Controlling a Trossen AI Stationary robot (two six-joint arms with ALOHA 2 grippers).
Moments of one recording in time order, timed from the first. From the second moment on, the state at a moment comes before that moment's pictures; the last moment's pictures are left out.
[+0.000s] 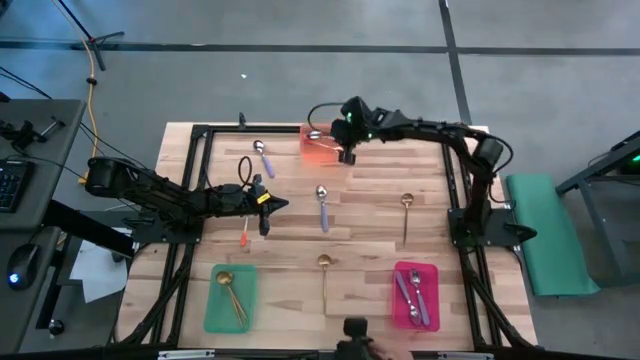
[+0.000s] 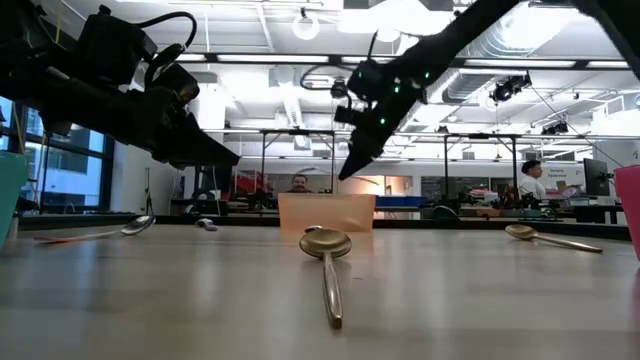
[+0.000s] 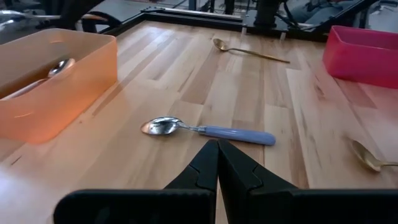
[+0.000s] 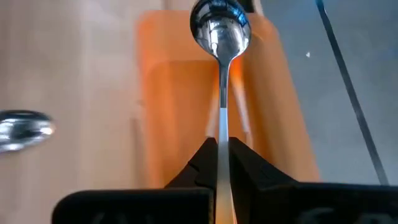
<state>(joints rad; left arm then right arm) 0.07 1.33 0.15 0.89 -0.15 -0.10 -0.58 1.91 1.39 -0.33 -0.10 -0.49</state>
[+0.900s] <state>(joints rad) 0.07 1.33 0.15 0.89 -0.17 -0.13 -0.61 2.10 1.54 -0.36 -0.11 -0.27</state>
